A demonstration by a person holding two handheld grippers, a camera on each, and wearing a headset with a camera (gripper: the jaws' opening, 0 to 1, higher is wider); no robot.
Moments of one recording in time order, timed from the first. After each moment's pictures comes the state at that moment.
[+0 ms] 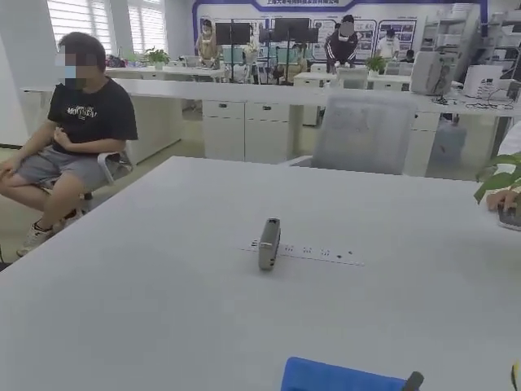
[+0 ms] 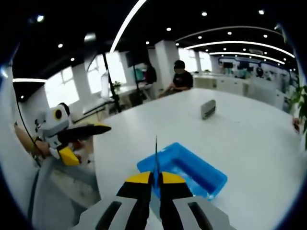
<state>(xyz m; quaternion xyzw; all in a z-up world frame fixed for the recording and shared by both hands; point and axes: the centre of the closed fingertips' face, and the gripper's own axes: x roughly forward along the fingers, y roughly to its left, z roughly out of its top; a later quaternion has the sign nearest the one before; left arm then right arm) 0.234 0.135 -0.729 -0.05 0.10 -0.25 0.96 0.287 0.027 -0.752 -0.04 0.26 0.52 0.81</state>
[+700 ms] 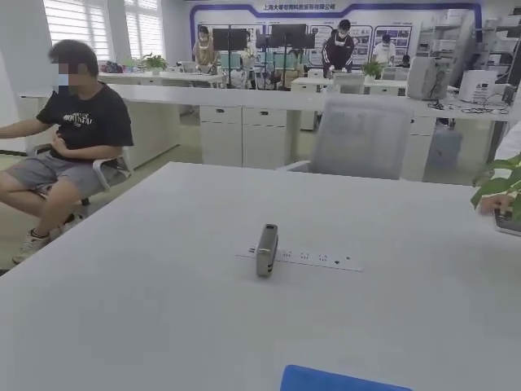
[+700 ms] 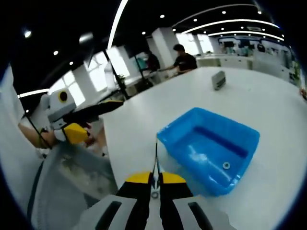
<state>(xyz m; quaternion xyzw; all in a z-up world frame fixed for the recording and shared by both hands) 0.233 0.134 -0.736 -0.04 0.12 -0.26 0.96 0.236 0.040 -0.813 0.00 0.34 0.53 0.77</state>
